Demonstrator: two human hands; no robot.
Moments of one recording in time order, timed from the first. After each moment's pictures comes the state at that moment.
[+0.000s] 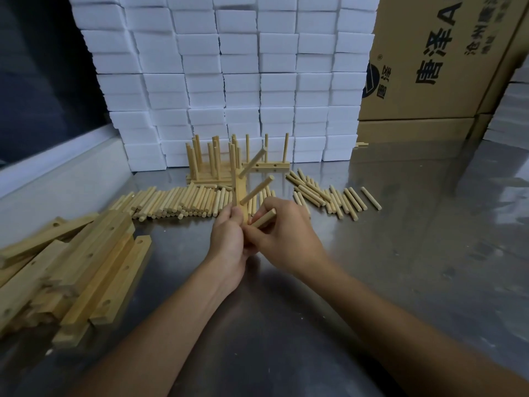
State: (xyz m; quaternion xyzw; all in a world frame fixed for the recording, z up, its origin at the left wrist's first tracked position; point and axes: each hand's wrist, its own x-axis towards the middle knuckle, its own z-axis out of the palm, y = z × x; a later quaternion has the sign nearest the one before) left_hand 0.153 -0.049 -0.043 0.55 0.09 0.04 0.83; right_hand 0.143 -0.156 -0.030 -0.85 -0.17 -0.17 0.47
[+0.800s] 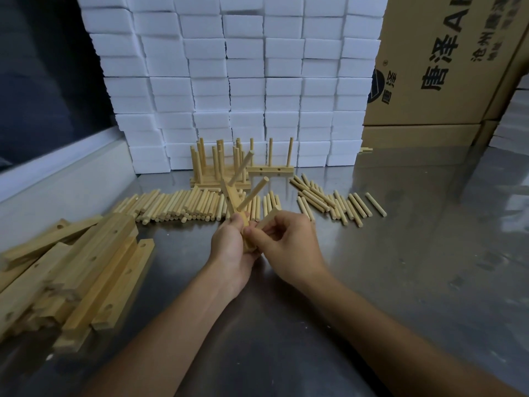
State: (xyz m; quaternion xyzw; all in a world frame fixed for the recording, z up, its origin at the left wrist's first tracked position) left_hand 0.150 -0.049 -0.038 0.46 0.15 0.00 0.88; right_hand 0.145 -0.154 -0.046 -0.79 -0.16 -0.17 0.56
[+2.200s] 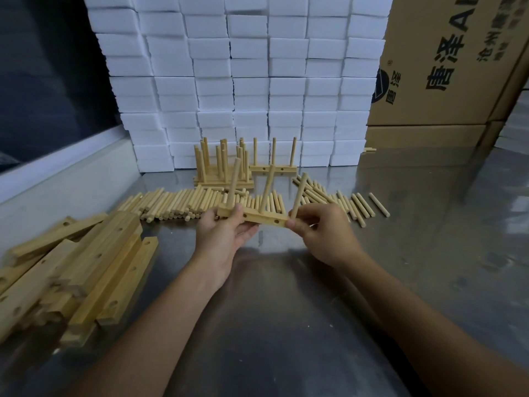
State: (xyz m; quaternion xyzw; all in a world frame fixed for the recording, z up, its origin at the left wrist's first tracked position) left_hand 0.168 -0.022 -0.047 0.50 0.07 0.09 0.86; right_hand 0.176 -0.208 -0.041 -0.88 -0.14 -0.15 0.42
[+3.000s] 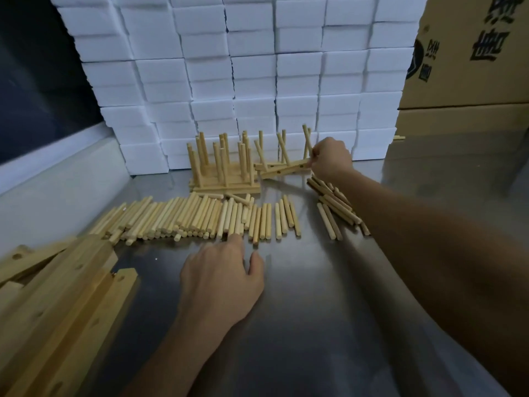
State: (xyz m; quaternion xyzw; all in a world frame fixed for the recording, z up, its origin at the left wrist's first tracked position) left_hand 0.178 -0.017 -0.060 0.97 0.01 0.20 0.12; right_hand 0.413 -0.212 -0.015 -0.94 -0.02 -0.19 0.28
